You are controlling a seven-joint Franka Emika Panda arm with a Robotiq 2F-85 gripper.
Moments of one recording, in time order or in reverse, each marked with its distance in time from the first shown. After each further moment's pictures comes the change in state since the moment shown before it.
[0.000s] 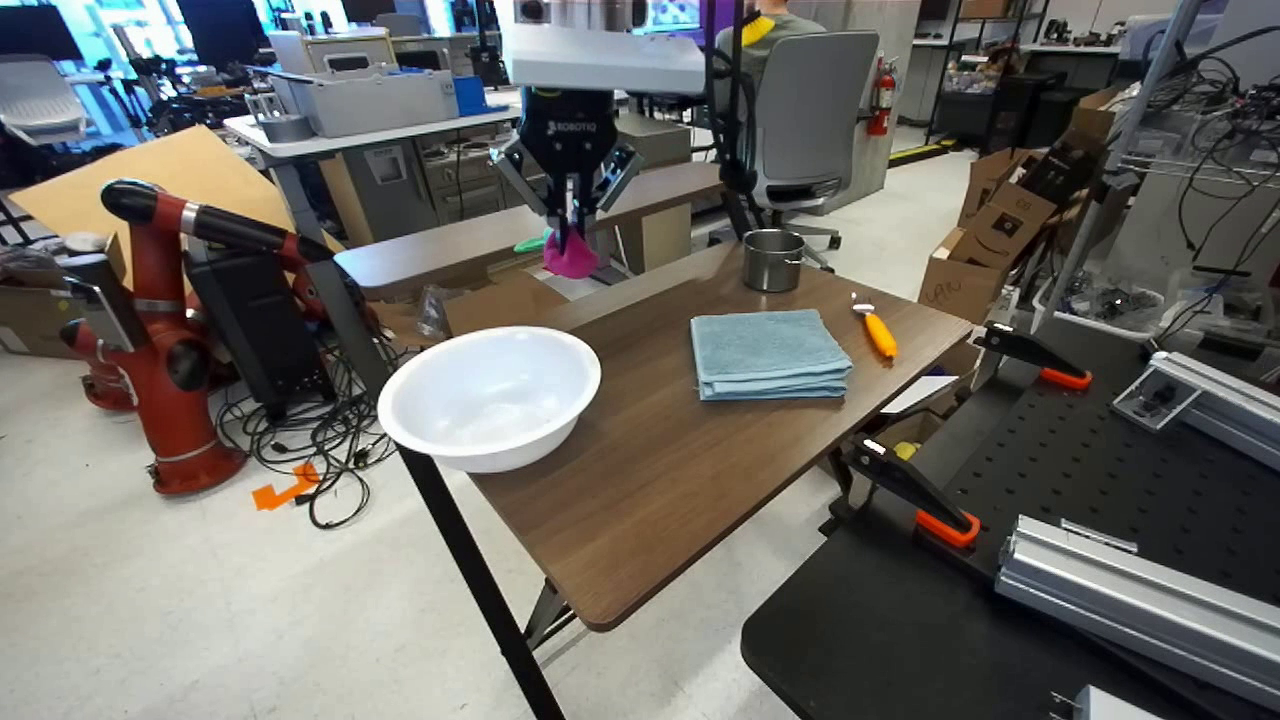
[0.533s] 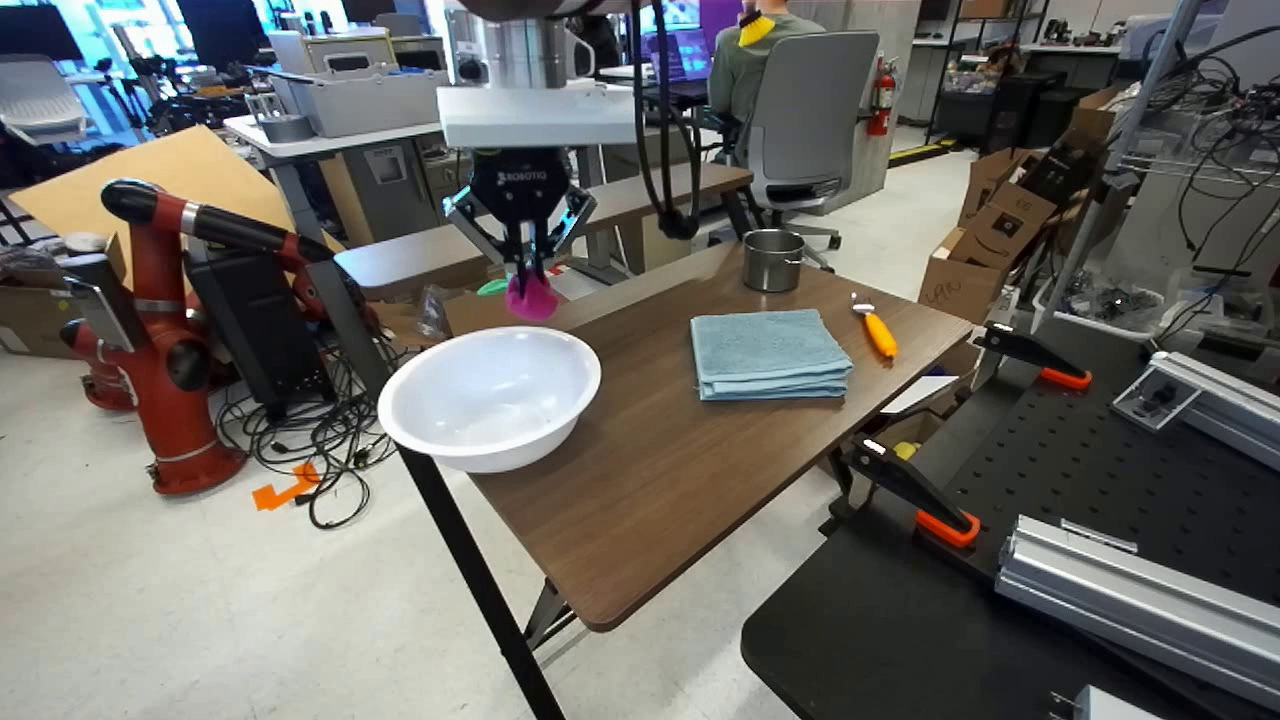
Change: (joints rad) arm 0.058 0.147 -0.005 0.166 -0.008 -0.059 0.034
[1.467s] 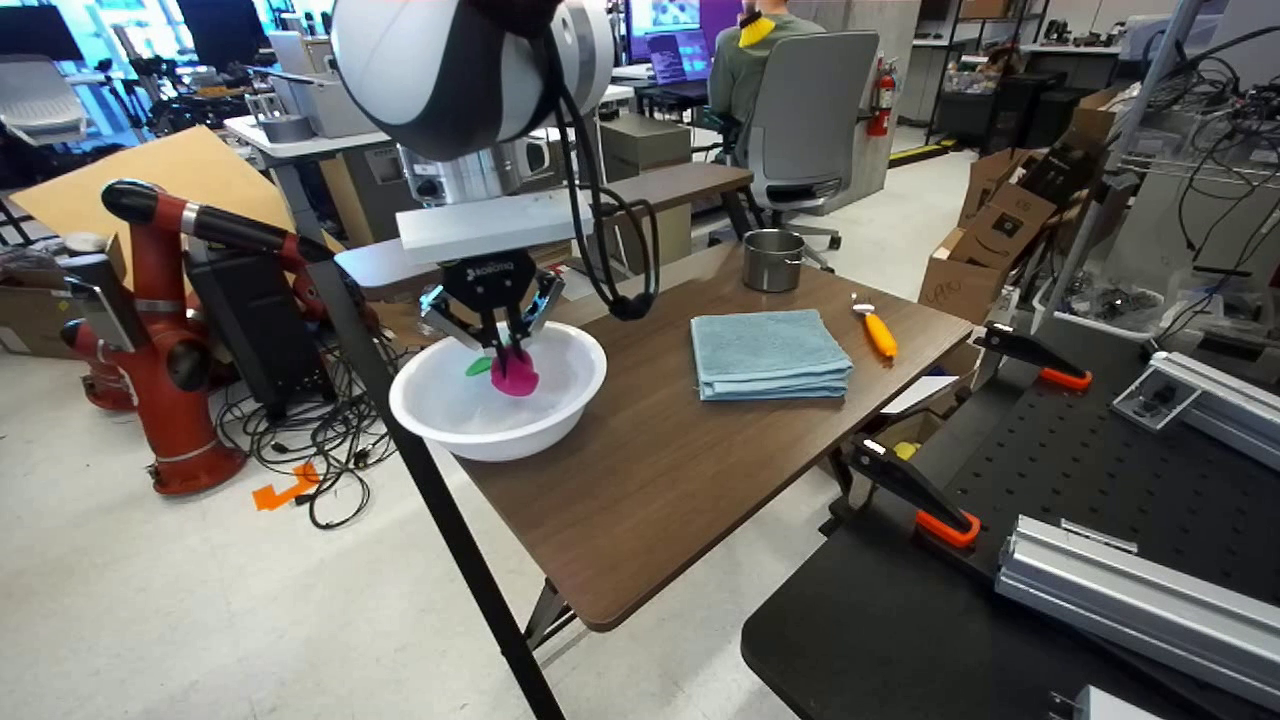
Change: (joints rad) arm 0.067 0.252 -0.017 0.268 -0.009 -0.128 0.022
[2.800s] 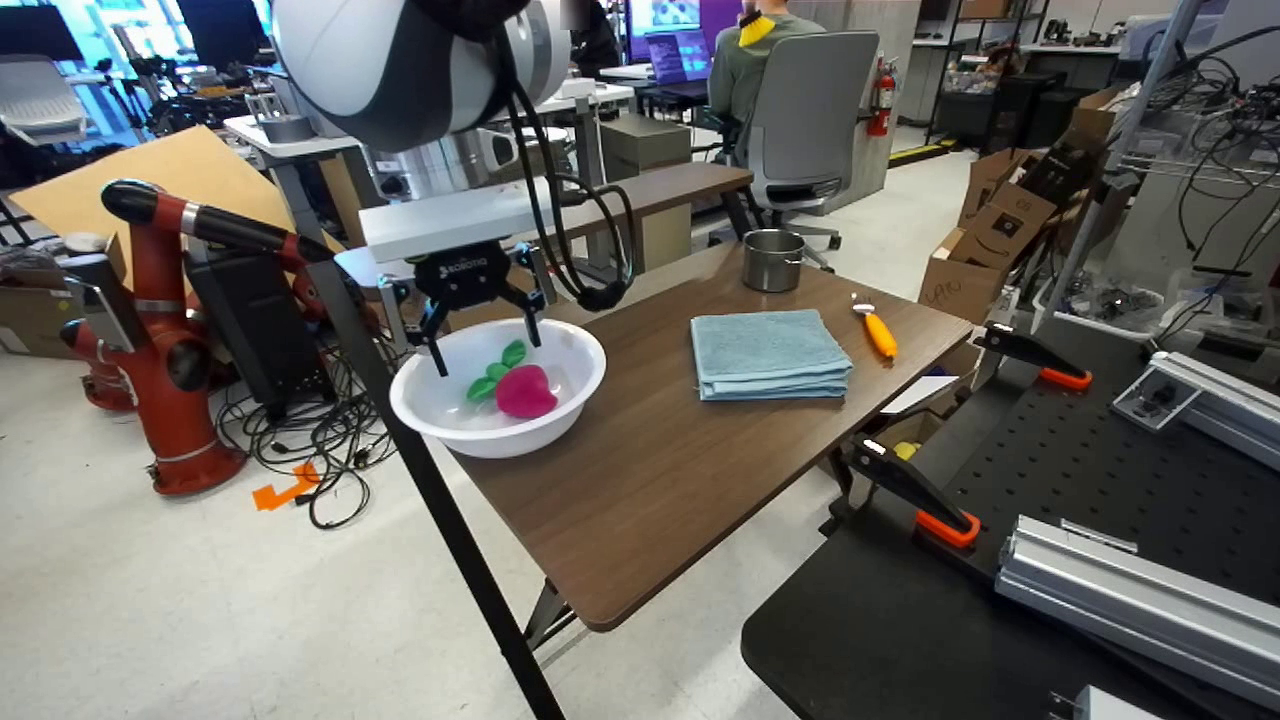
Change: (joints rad) arm 0.023 0.070 -0.005 0.159 -0.019 -0.123 0.000
